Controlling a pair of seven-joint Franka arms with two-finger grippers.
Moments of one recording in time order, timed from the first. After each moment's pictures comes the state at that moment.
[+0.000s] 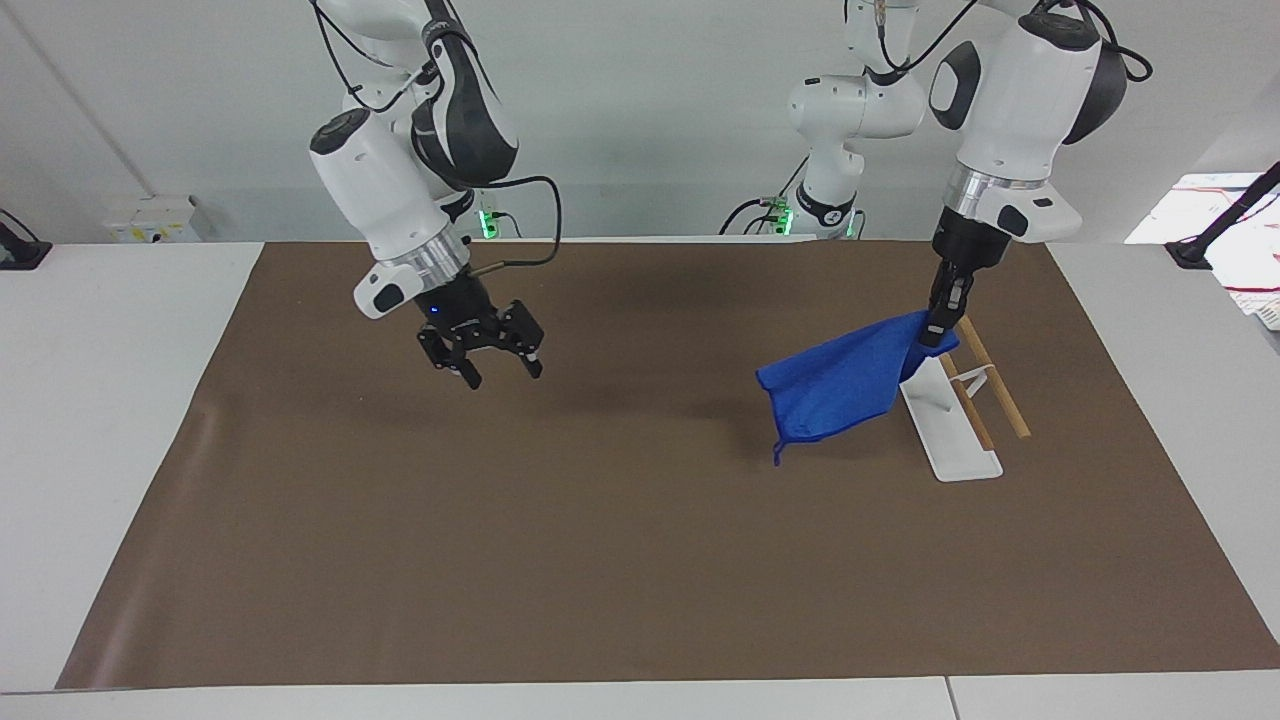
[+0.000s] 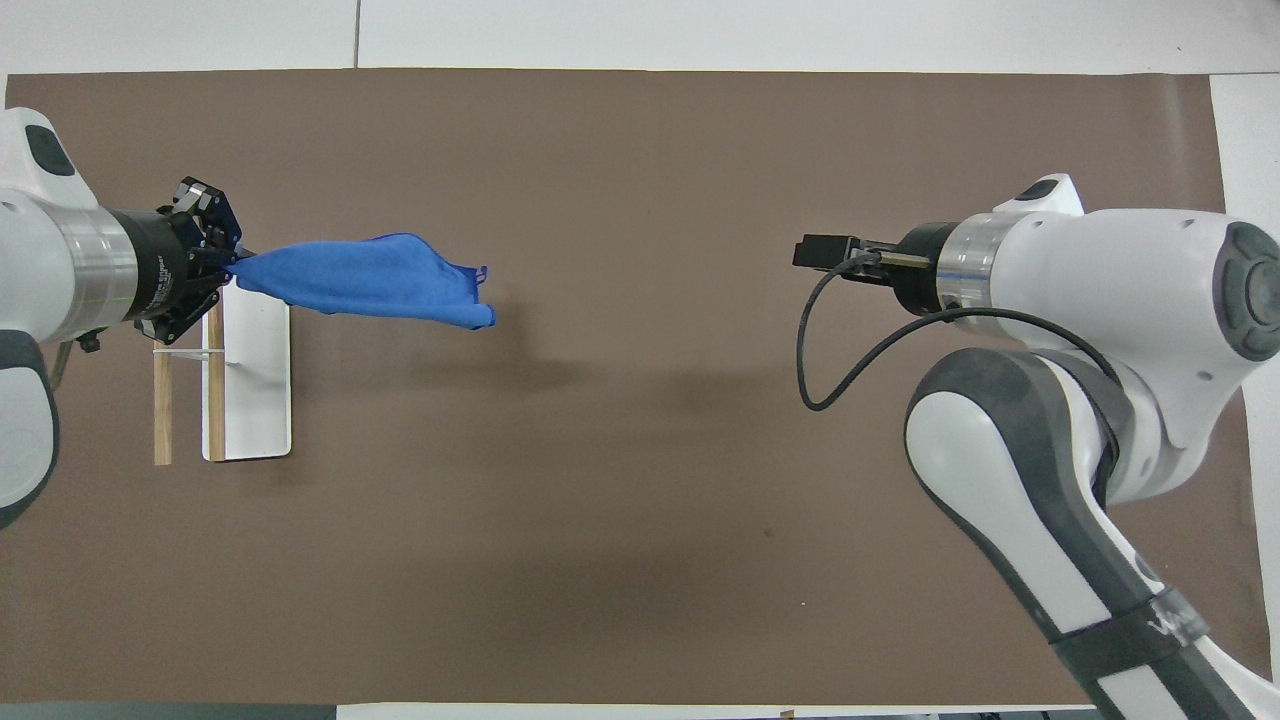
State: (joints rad) left arm -0.12 -0.12 -0.05 -1.95 -0.02 2.12 -1.06; right arm 0.26 0.00 -0.05 -2.03 0.30 2.31 0.14
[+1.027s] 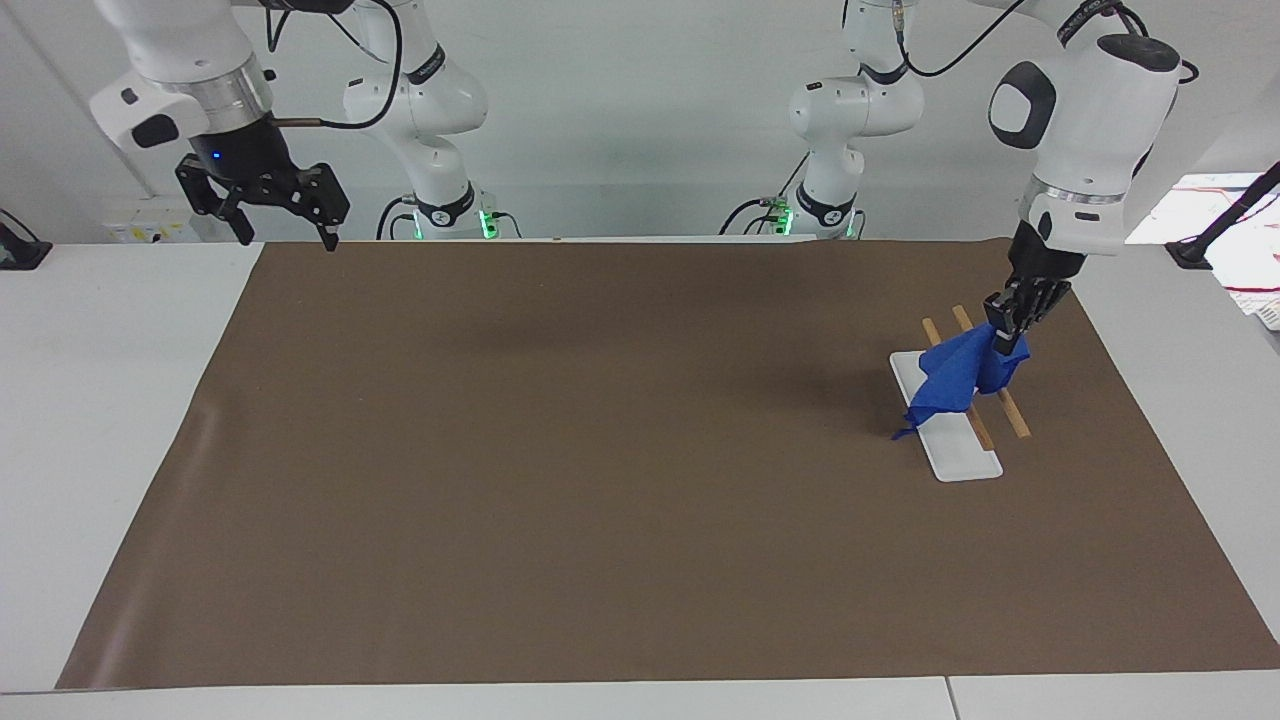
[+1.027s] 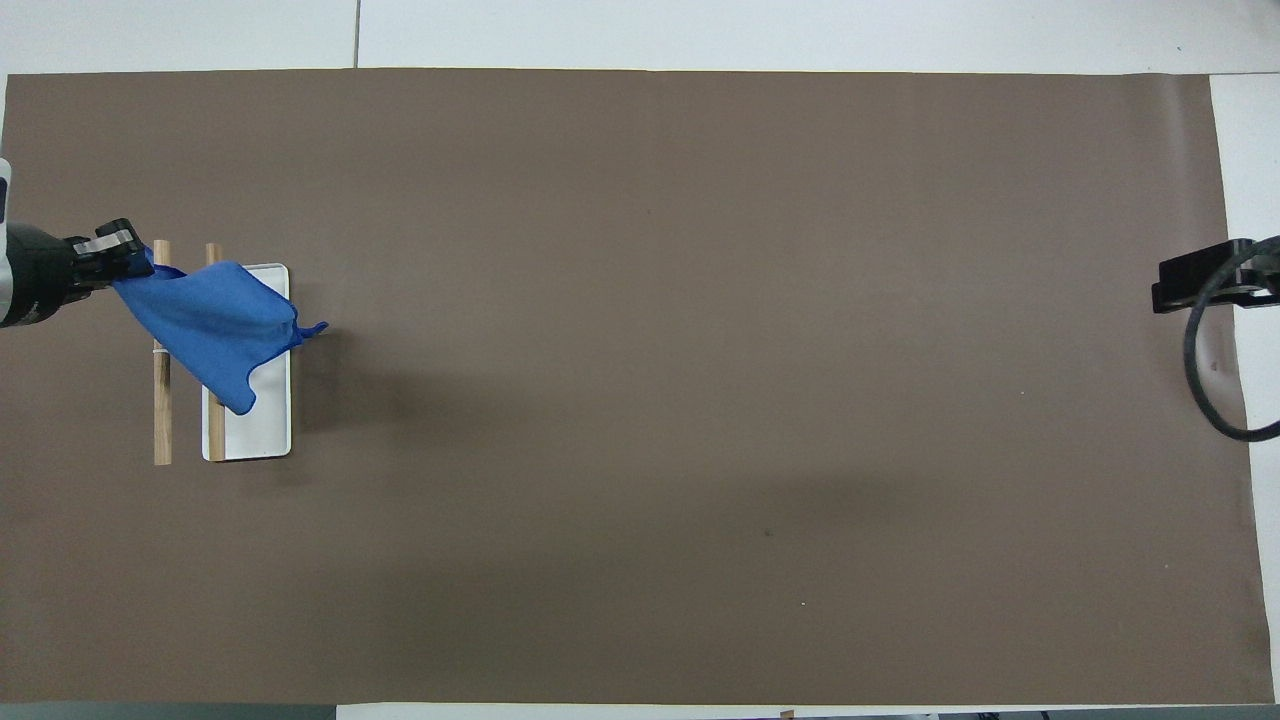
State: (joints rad) left arm 0.04 -0.13 -0.04 -2.00 -0.02 2.18 -0.36; right arm 0.05 -0.03 -0.05 -1.48 -0.06 1.44 0.08
